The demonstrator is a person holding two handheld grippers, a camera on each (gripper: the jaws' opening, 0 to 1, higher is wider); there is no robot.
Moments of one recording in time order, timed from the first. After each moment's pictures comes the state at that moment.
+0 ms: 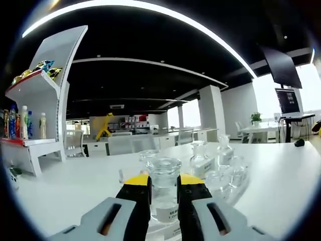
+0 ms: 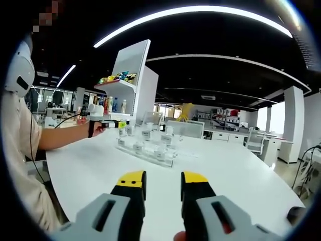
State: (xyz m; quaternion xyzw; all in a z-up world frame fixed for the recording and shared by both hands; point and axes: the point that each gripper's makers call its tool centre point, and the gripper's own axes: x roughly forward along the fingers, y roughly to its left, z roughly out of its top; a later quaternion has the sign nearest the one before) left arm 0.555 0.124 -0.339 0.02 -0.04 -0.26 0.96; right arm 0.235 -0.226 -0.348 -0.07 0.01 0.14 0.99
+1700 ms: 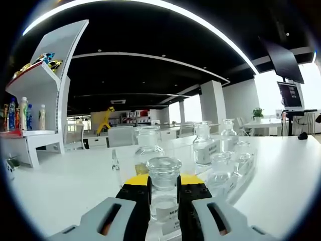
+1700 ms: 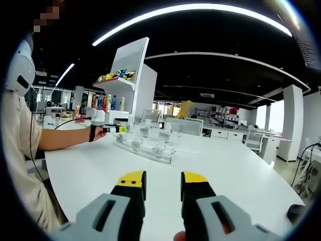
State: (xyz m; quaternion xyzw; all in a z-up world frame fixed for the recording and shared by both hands) left arm 0.558 0.117 -0.378 0.03 -0.03 -0.26 0.97; right arm 0.236 -0.231 -0.356 -0.07 0.02 0.14 0.99
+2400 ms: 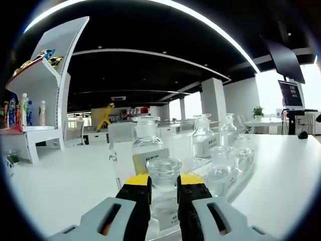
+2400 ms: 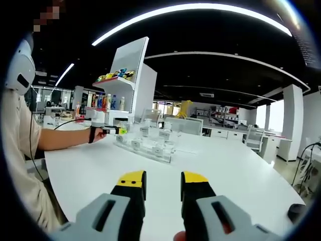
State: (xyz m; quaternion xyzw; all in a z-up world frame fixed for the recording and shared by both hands) left arm 0.554 0.114 -0.390 0.03 -0.01 -0.26 0.97; right arm 0.237 -0.231 -0.359 -0.07 0.02 0.14 0.99
